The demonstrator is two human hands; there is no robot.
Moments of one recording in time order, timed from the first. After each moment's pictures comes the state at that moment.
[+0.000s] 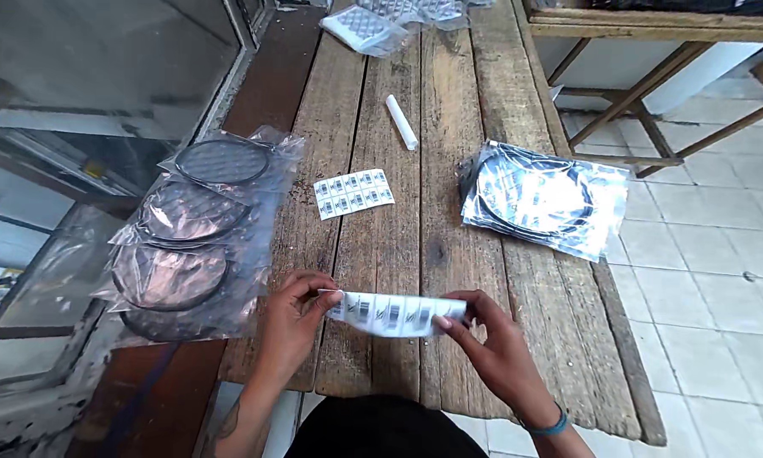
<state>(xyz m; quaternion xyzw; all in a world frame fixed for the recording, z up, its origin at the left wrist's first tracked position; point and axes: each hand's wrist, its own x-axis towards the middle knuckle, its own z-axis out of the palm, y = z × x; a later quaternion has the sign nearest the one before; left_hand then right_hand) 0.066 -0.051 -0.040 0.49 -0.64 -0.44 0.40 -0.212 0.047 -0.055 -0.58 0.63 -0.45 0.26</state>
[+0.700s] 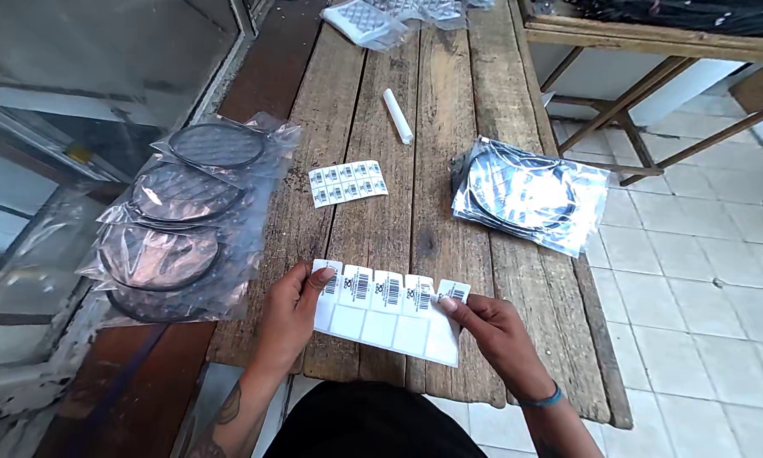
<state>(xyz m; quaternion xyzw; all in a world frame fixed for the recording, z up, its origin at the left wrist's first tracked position) 0.050 -0.031 -0.014 0.56 -0.63 -0.41 0.35 -0.225 0.054 -0.037 -0.50 0.60 -0.47 0.41</state>
